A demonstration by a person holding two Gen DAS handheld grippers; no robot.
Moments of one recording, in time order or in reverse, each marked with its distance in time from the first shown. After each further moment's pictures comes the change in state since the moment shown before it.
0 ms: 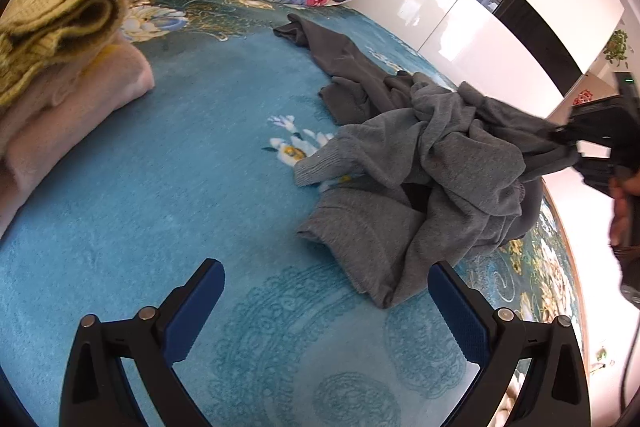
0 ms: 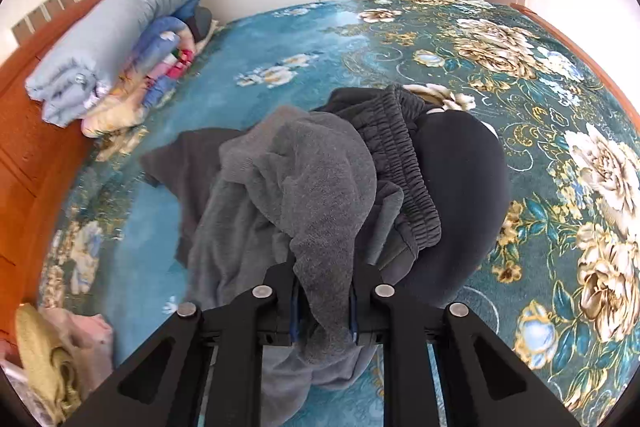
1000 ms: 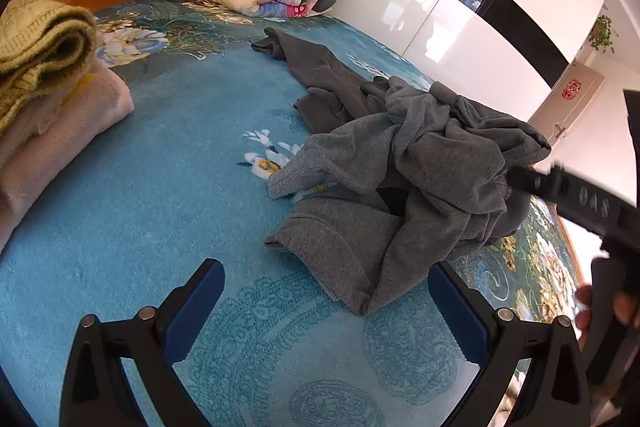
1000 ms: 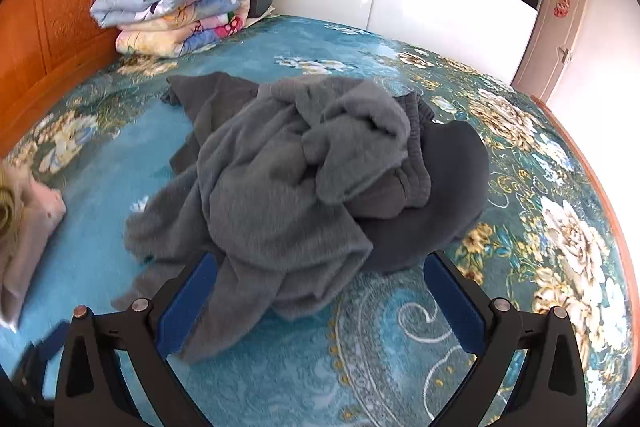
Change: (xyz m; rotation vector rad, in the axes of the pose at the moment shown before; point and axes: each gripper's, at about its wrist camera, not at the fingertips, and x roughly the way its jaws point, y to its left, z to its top) left arm -0.002 -0.023 0.000 0.064 -0.039 -0.020; right arm -0.013 0.027 -0.094 -0.365 -0.110 -0.134
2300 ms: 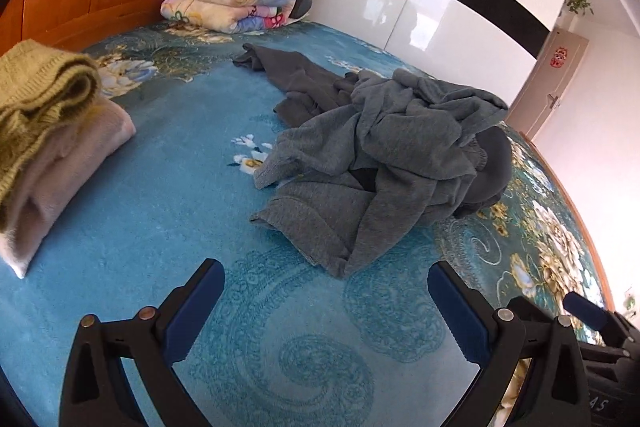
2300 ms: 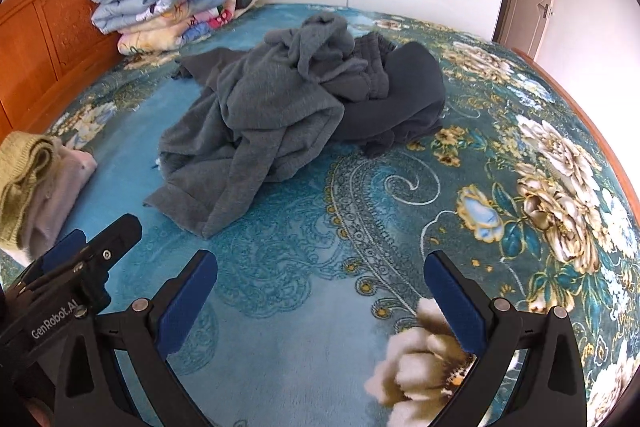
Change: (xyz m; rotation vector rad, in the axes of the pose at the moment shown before) left arm -0.031 -0.033 -0.025 0.109 -0.019 0.032; right arm -0.073 -0.007 -0.116 0.106 0.058 0.025
